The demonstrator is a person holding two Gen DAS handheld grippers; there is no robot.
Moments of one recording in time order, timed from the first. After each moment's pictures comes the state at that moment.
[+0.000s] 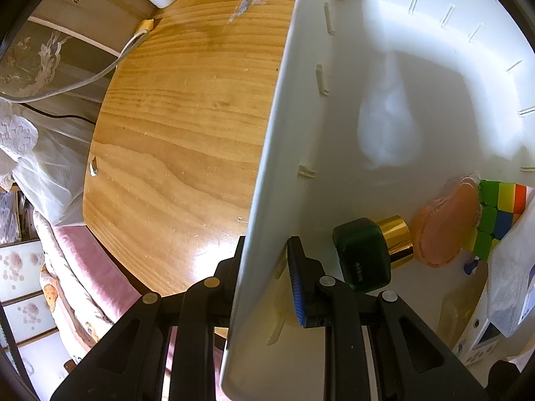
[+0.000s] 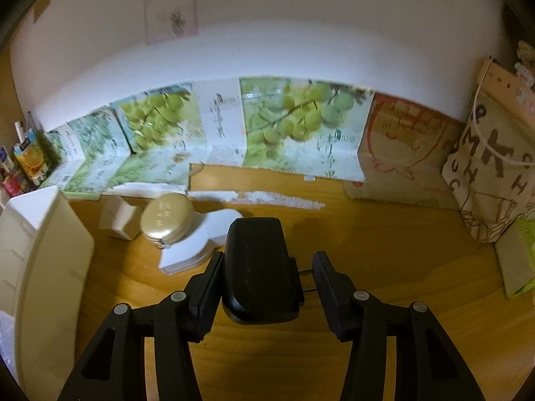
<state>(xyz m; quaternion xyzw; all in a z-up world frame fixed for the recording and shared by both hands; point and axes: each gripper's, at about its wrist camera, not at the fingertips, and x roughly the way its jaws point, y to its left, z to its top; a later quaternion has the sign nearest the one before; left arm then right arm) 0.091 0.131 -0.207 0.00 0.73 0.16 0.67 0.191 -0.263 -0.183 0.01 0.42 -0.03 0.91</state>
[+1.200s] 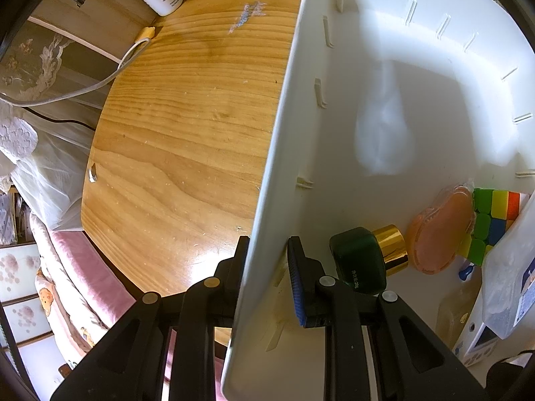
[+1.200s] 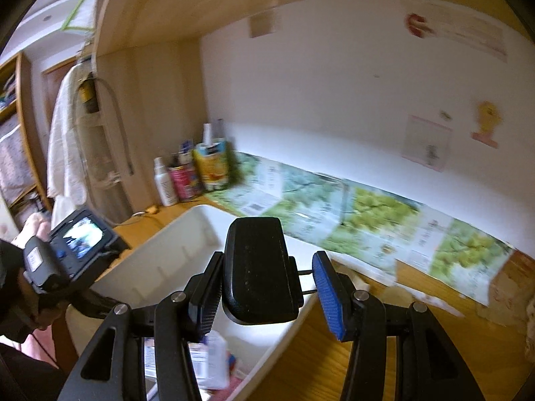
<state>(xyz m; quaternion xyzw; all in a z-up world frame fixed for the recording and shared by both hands) 0.091 0.132 -0.203 0.00 0.71 0.15 0.68 0.127 -0.094 -0.078 -0.05 0.29 0.29 0.91</state>
